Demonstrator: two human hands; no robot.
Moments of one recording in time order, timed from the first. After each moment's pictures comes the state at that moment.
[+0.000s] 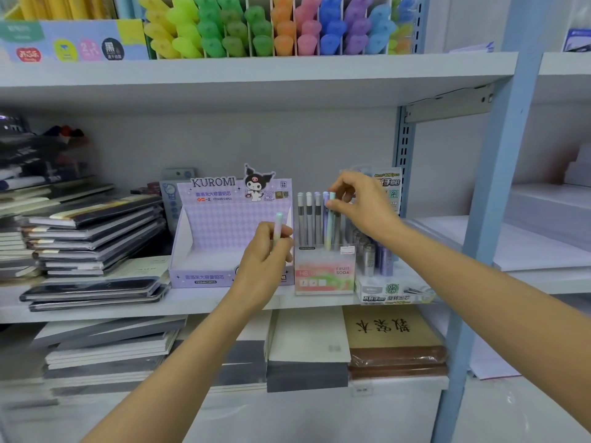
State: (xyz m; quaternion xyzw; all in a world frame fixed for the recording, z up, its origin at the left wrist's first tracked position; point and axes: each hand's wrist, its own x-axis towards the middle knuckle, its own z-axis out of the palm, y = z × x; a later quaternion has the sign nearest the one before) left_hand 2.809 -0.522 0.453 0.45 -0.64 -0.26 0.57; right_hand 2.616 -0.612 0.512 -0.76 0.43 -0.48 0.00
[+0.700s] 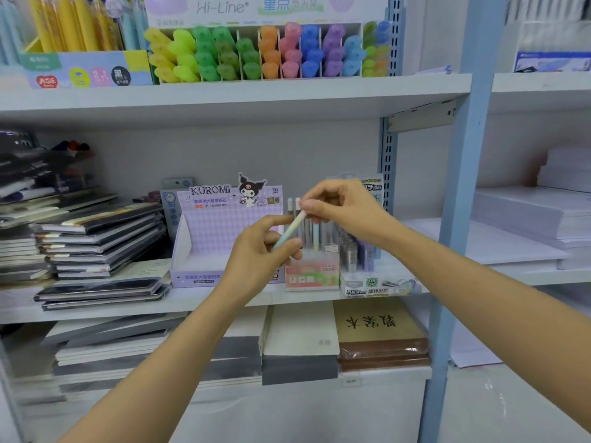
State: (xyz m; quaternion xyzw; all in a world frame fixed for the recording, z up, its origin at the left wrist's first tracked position) left_hand 2.802 -0.495 0.477 0.40 -0.71 -0.22 0.54; right_hand 2.616 -0.533 0.533 -0.80 0.26 -0.47 0.26
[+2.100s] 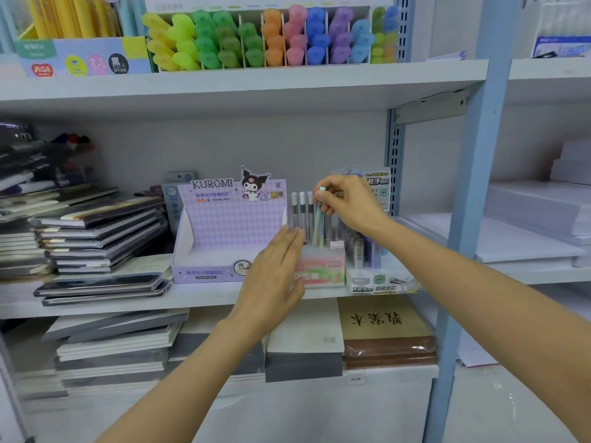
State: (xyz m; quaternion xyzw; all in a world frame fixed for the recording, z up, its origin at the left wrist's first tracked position) left_hand 2.801 -0.506 0.424 0.46 -0.81 0.18 0.32; right_hand 2.624 -0.583 0.521 -0.77 0.38 -0.50 0.13
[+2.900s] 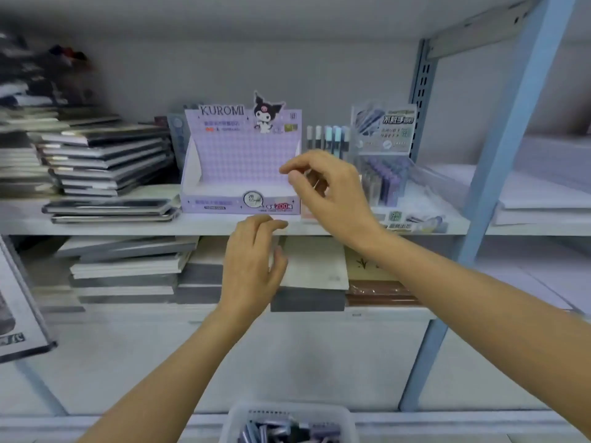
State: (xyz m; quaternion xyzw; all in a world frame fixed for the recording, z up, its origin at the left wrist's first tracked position) left_hand 2.826 -0.471 0.357 0.47 -0.72 0.17 0.48; right_hand 2.675 -0.502 0.455 -0.80 0.24 -0.55 0.04
